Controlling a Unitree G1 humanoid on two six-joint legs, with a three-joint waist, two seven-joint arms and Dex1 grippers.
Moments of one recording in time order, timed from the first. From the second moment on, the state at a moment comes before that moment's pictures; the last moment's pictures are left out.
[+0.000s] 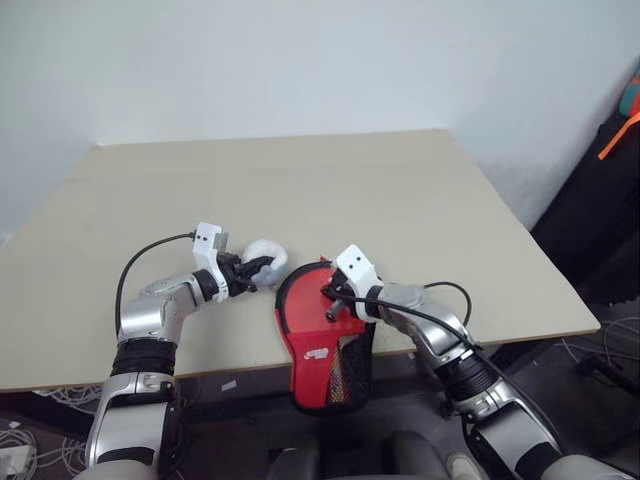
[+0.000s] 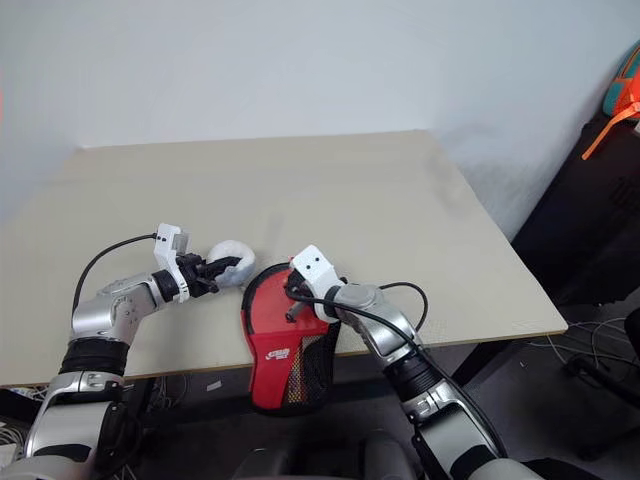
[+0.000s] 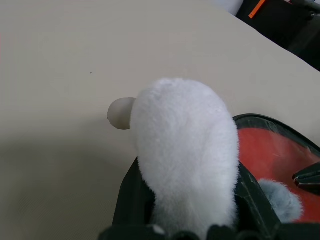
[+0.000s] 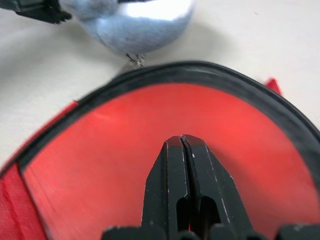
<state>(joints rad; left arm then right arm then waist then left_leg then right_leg) -0.52 0.51 0.14 0.51 -0.41 0.52 -0.85 -0.54 -0.06 0.42 0.16 0.09 0.67 0.51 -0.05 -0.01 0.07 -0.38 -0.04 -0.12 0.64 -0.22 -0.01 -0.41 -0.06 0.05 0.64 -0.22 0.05</state>
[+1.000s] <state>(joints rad) -0.58 0.50 0.13 0.63 -0.36 0.46 -0.83 -0.55 0.02 0.43 0.32 0.04 0.50 0.55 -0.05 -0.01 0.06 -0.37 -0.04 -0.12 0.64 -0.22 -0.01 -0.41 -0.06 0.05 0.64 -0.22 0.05</state>
